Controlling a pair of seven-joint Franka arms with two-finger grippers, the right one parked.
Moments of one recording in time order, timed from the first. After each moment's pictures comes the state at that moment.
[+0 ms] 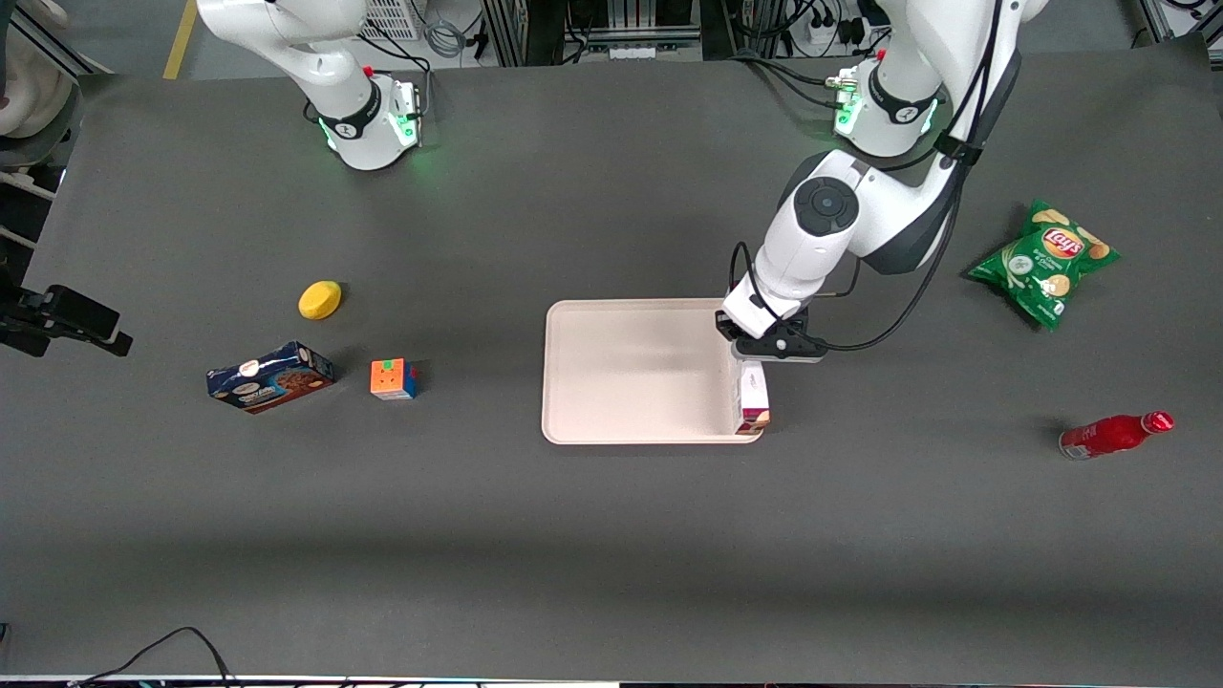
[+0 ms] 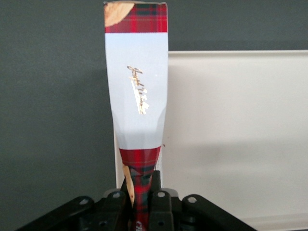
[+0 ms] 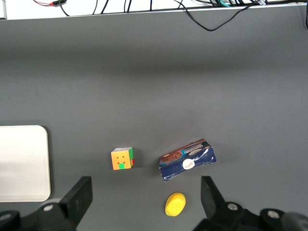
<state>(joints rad) -0.24 0.29 -0.33 -2.15 0.11 2.55 -0.62</state>
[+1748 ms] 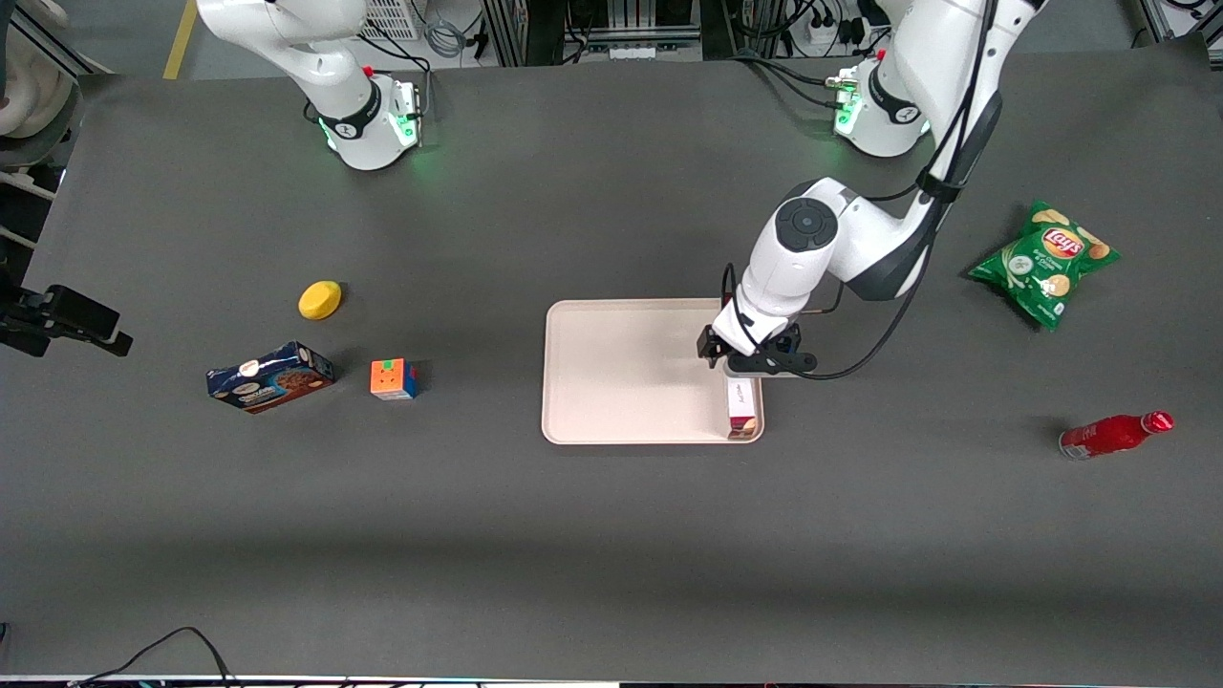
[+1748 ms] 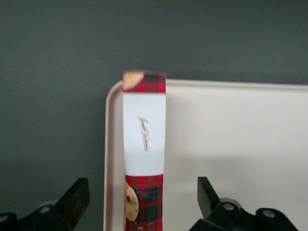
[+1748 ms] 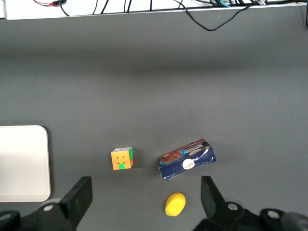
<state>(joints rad) -0.23 0.38 -0.33 -2.08 0.25 2.61 -0.78</state>
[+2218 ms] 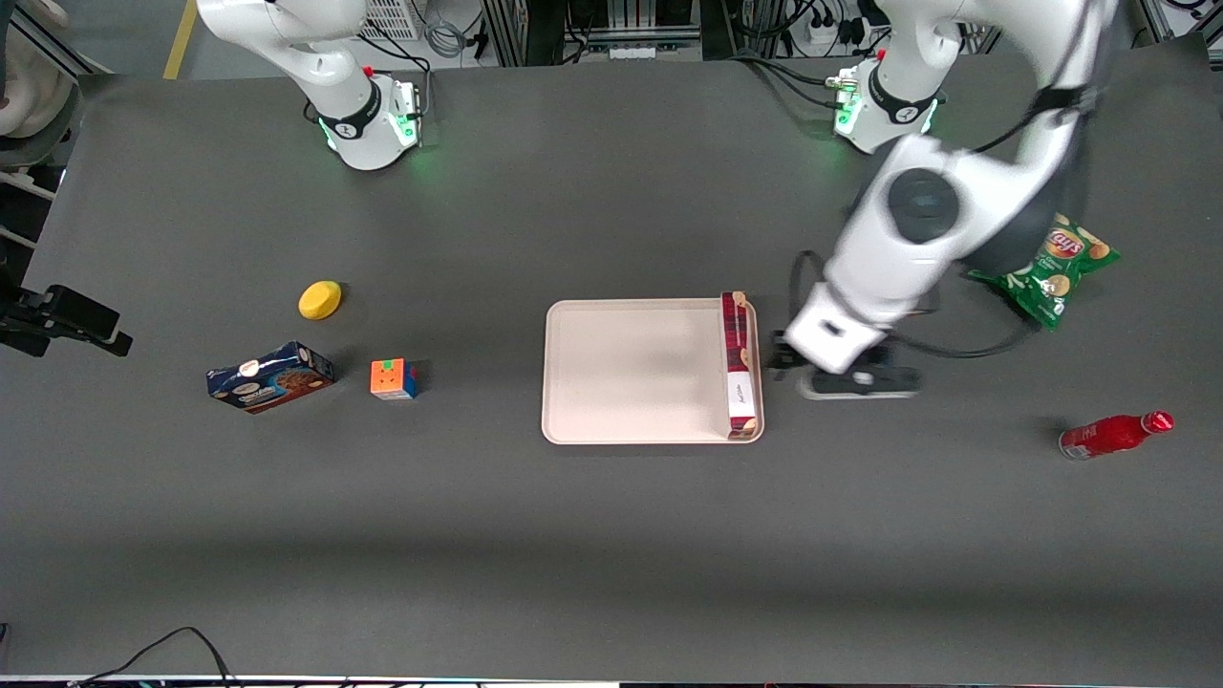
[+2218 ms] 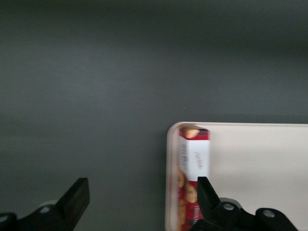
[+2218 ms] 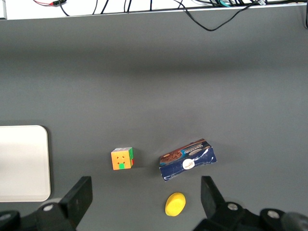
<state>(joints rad) -0.17 0.21 -0.22 -1.81 0.06 2.15 -0.46</state>
